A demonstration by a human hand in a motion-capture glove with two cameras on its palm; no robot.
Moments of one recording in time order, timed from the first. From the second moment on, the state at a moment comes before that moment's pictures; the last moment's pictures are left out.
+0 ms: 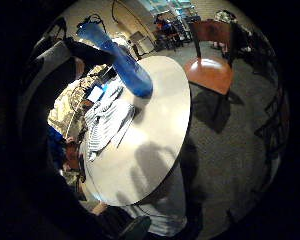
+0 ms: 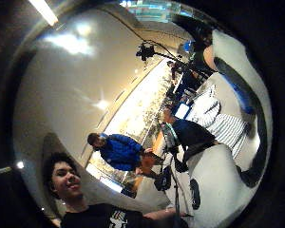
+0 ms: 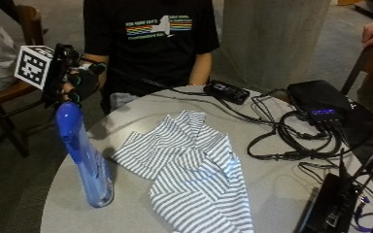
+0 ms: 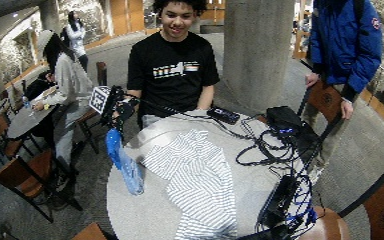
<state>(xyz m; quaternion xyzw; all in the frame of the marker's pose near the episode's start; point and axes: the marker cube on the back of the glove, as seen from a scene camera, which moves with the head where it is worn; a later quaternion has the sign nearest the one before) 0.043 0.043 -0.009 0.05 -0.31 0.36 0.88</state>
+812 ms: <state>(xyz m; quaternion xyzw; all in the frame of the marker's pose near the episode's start) 0.093 -0.010 0.068 -0.02 -0.29 0.42 0.86</state>
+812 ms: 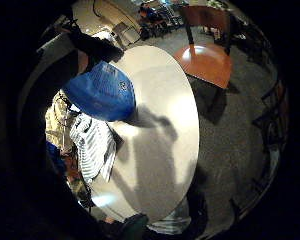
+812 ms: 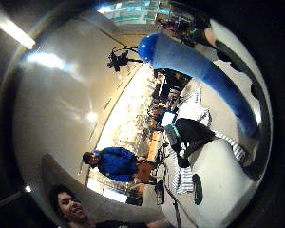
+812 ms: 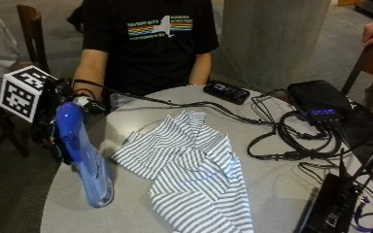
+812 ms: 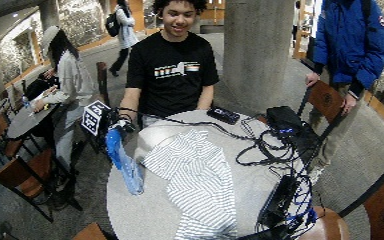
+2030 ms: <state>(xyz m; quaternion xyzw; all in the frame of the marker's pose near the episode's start) 0.094 -0.007 0.054 0.12 -0.26 0.43 0.86</state>
